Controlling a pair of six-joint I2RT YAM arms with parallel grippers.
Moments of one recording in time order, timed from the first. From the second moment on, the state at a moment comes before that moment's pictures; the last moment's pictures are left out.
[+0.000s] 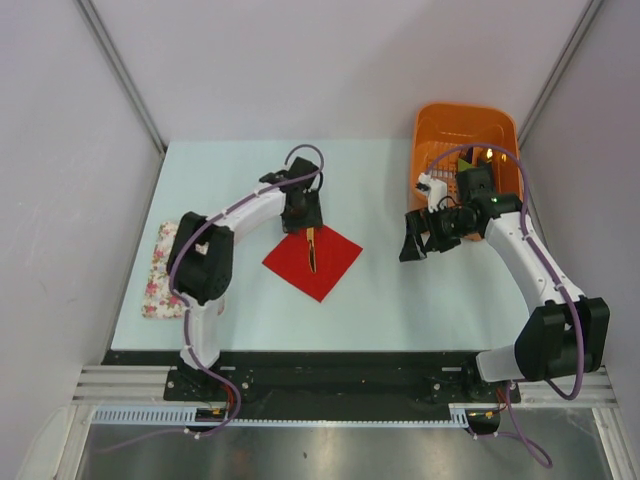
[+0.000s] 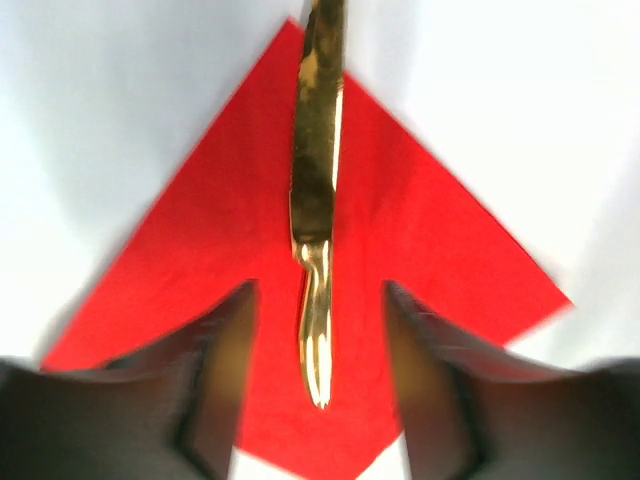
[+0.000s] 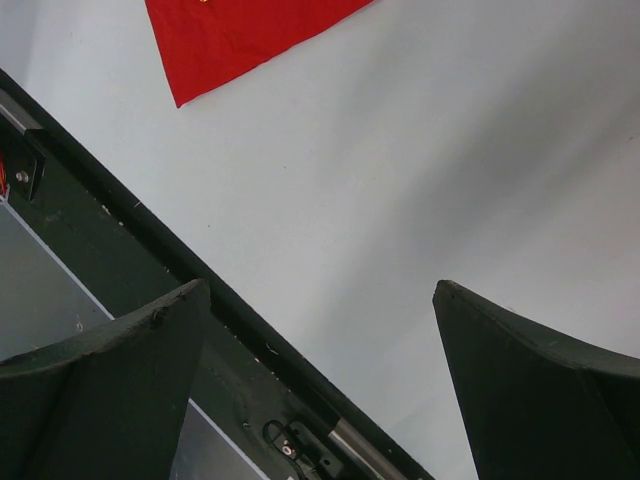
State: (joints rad) left arm -0.50 2.06 1.59 -0.70 -0.07 -0.62; right arm 0.16 1.39 1.21 -0.93 -0.59 -0.19
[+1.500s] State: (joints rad) left arm 0.20 1.68 1.00 -0.66 0.10 0.40; right arm 0.20 1.56 1.38 -0.62 -0.74 -0.10
